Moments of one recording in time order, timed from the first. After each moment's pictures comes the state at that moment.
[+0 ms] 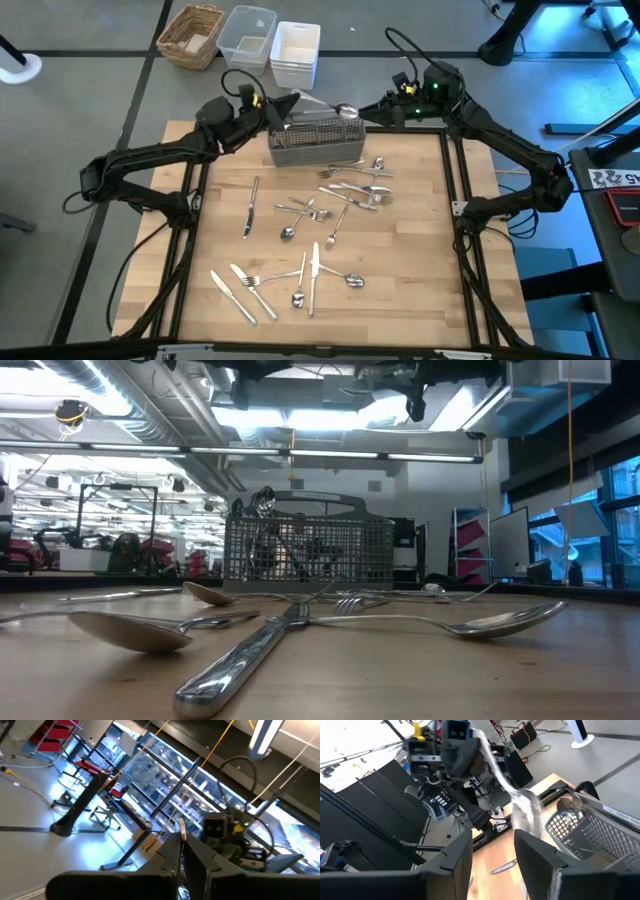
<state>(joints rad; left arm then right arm) 0.40 1.21 1.00 0.42 -0.19 -0.67 -0.69 1.31 1.29 -0.13 -0.75 0.53</state>
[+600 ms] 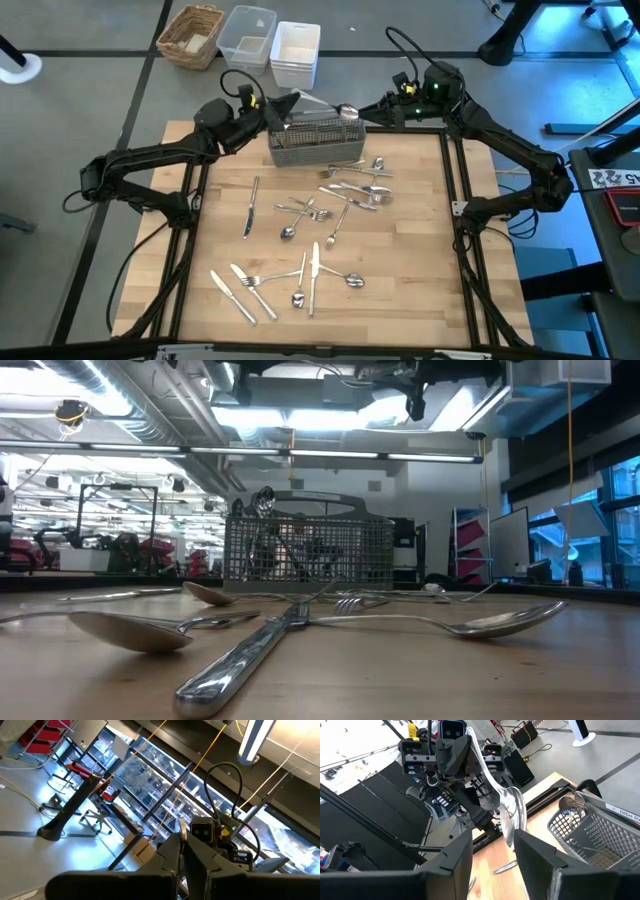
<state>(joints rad) 0.38 1.21 1.00 0.47 -0.20 -0.67 -0.69 1.31 1.29 -0.13 -0.76 0.55</state>
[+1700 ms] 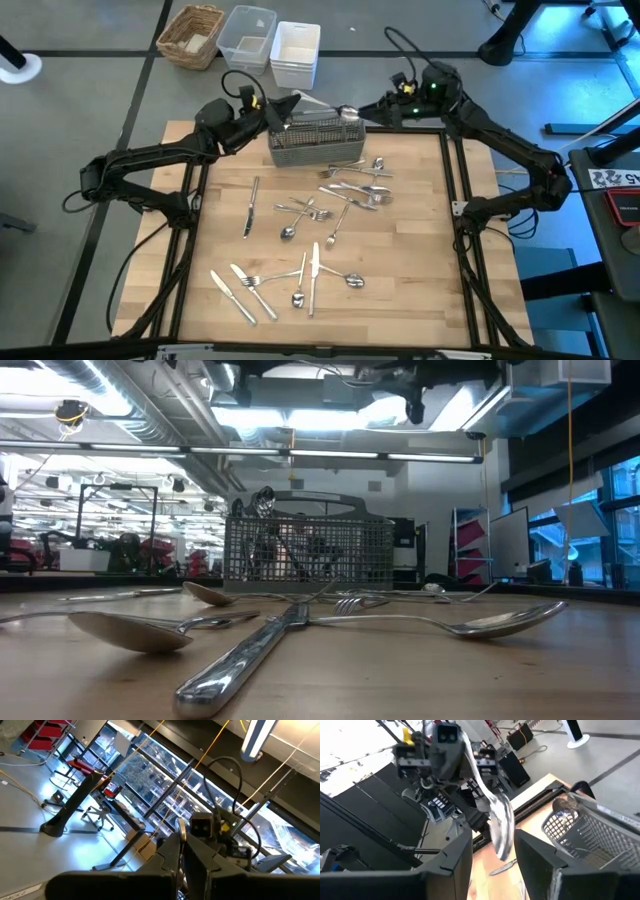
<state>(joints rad) 0.39 1.21 1.00 0.45 -0.19 -0.68 -0.69 1.33 1.29 -0.13 -0.73 0.54</state>
